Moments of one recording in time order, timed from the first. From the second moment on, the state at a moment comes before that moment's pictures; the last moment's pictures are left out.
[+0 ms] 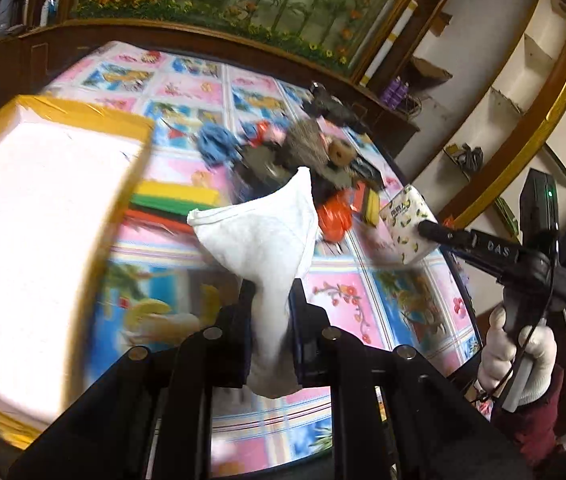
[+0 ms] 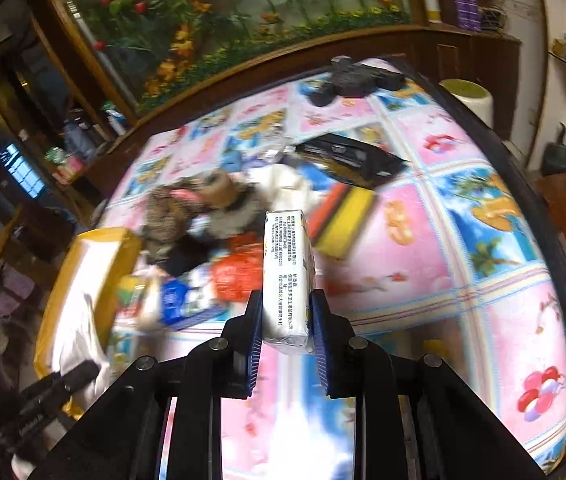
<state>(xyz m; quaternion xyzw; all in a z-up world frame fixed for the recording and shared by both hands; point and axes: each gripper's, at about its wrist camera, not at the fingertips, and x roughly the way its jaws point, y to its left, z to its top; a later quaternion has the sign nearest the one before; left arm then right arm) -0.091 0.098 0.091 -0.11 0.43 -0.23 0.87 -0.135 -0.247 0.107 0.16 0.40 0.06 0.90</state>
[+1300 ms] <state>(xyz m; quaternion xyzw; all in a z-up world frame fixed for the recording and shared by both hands) 0.037 0.243 0.088 -0.21 0.41 -0.11 0.88 0.008 -0.030 0.125 0.10 0.39 0.22 0.89</state>
